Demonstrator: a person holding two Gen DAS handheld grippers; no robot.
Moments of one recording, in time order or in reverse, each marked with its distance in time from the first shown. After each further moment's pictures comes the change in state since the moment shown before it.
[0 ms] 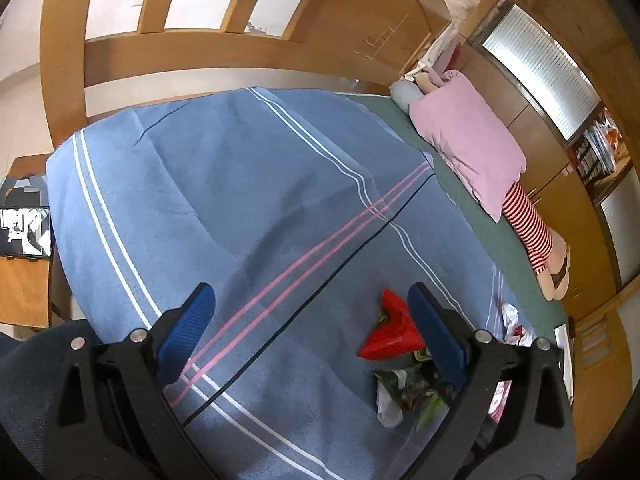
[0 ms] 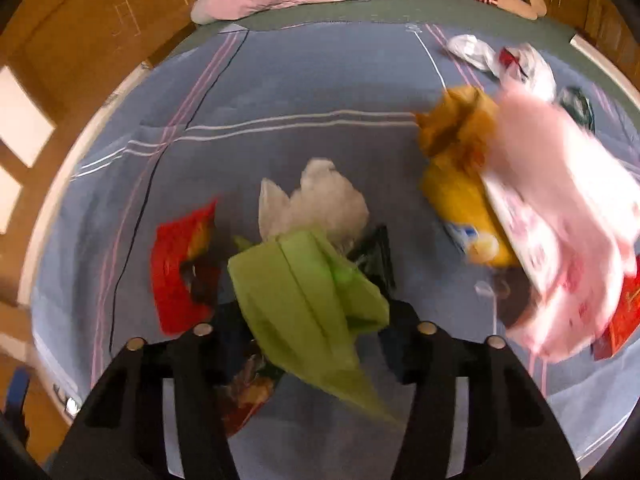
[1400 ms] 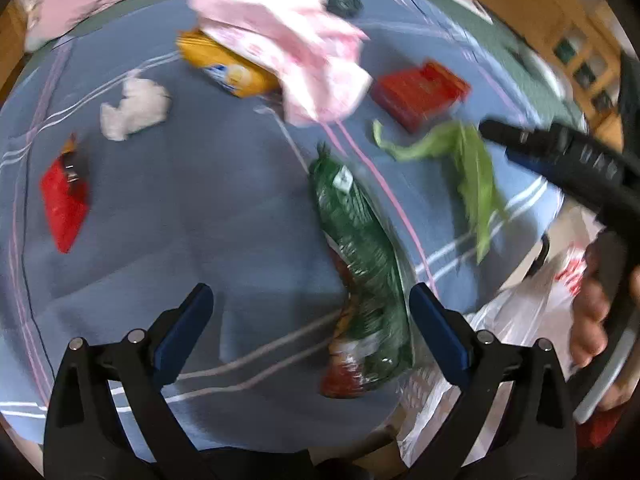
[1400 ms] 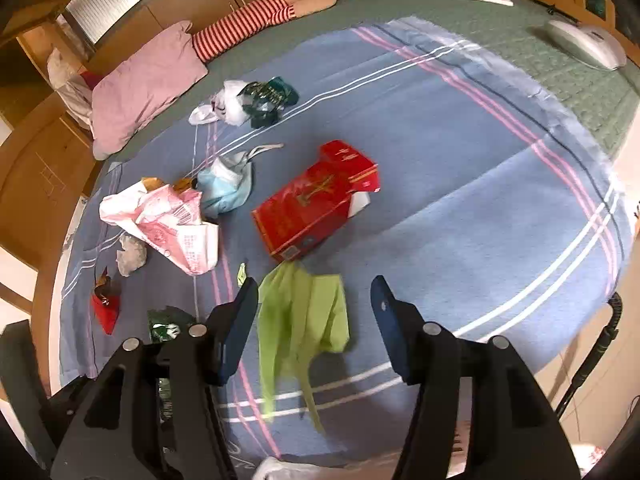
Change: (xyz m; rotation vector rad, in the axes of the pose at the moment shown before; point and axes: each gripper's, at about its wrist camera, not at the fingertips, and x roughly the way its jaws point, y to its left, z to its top) left arm 0.022 -0.158 -0.213 1.211 0.633 -0.313; right arm -0.146 -0.204 -0.113 0.474 -0.205 -0.112
